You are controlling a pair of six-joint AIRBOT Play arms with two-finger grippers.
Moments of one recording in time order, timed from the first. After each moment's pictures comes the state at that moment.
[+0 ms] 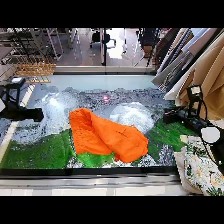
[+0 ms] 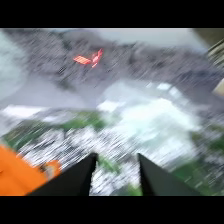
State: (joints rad) left arm 0.06 -1.16 1.31 1.53 -1.25 -1.47; right arm -0.08 -0.85 0.85 -1.11 0.64 1.04
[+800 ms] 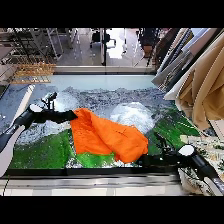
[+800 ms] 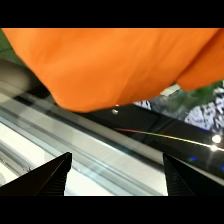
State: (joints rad) left arm 0.06 -1.70 1.29 0.76 -0.87 -1.06; right arm -0.08 -0.99 0.42 -0.73 1.15 1.08
